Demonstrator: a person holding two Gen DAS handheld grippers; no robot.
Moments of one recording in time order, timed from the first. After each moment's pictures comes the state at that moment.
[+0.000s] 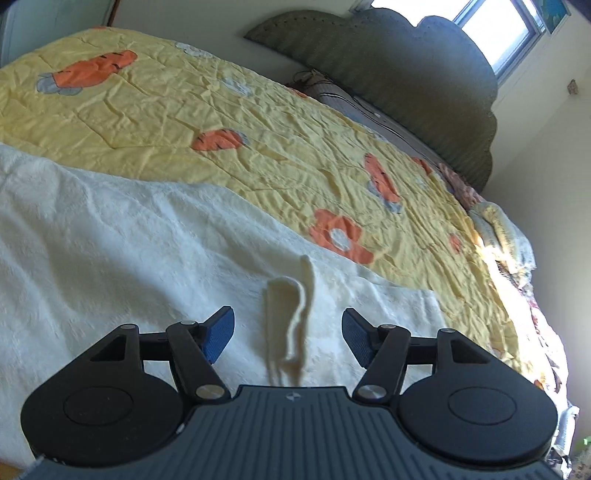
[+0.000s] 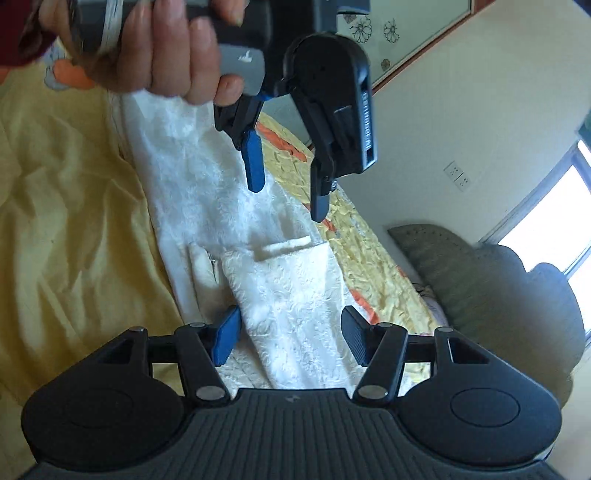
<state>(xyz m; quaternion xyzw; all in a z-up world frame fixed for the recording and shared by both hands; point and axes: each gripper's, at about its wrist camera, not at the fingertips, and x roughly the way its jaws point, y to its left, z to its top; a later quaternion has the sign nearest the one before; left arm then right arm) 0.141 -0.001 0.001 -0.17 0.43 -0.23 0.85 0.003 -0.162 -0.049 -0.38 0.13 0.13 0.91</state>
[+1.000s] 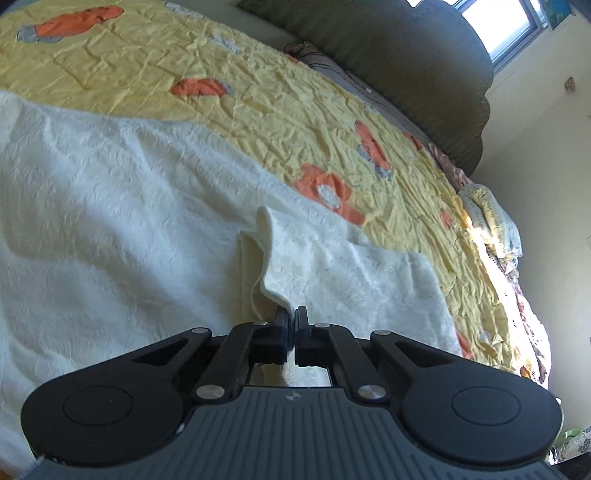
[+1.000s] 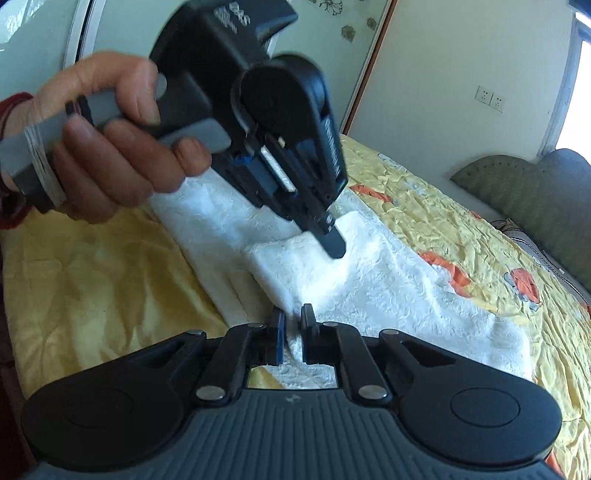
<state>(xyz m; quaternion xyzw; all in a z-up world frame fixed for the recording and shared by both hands) 0.143 -0.023 -0.045 -0.18 0.47 -0.24 0.83 0.021 -0.199 -0.034 -0.16 0.21 0.25 0.93</state>
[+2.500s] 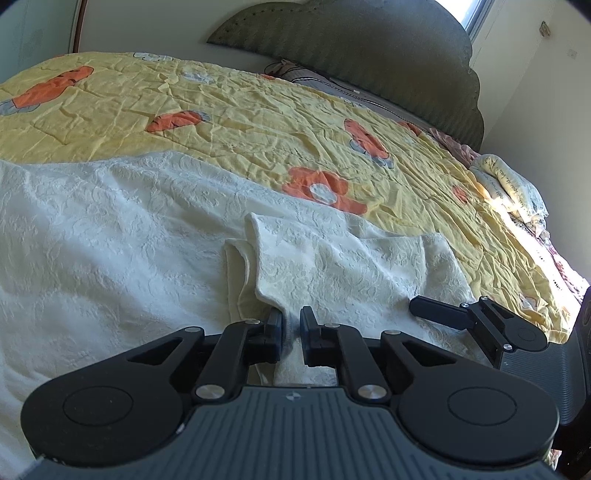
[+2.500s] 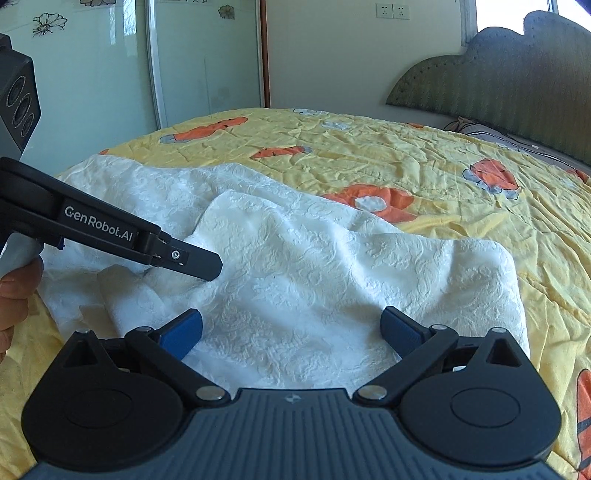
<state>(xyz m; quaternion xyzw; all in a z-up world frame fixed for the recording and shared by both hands) 0.124 -0.054 -0.045 -0.07 0.40 -0.24 0.88 0.091 -0.263 -0.056 0.03 0.29 0.18 0.94</state>
